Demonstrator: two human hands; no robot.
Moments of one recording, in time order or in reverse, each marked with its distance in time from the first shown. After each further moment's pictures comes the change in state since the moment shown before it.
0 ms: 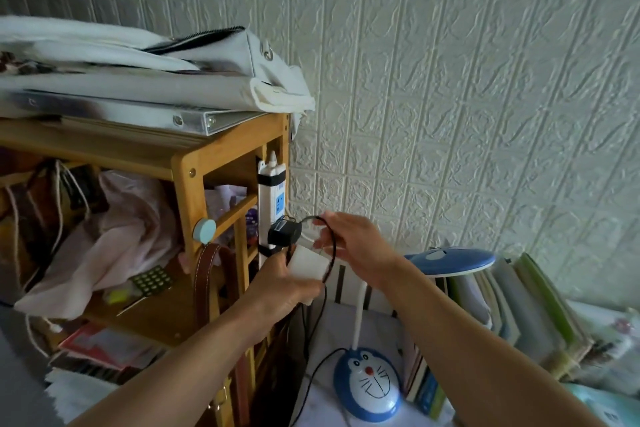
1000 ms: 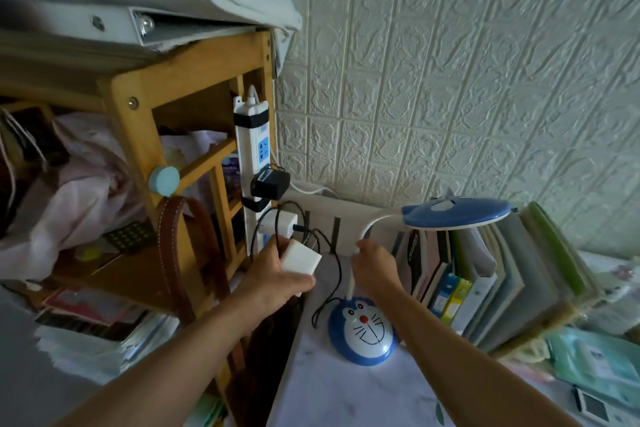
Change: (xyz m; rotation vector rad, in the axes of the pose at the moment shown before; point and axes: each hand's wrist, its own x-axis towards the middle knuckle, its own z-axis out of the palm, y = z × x) left_hand 0.018 -0.075 0.012 0.192 0.071 -0.167; right_hand -0.015 0.133 -0.036 -0.689 0.365 0.280
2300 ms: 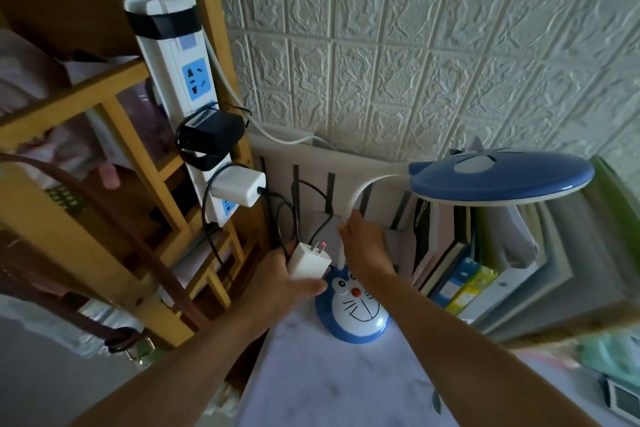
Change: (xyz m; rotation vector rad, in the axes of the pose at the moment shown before) left_hand 0.048 -0.071 0.080 0.128 0.024 -0.142; right_hand 0.066 0.065 0.036 -0.039 -0.167 -0.059
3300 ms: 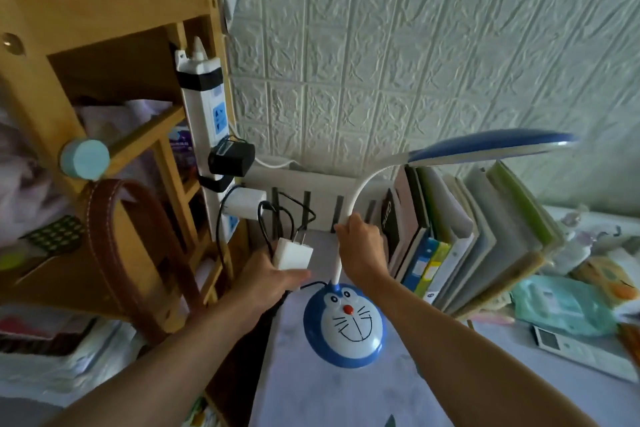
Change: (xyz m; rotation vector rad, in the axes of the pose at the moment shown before) left_hand -0.035 0.029 -0.053 -0.137 -0.126 -0.016; right_hand -0.068 -0.050 -0.018 -0.053 0.359 0.043
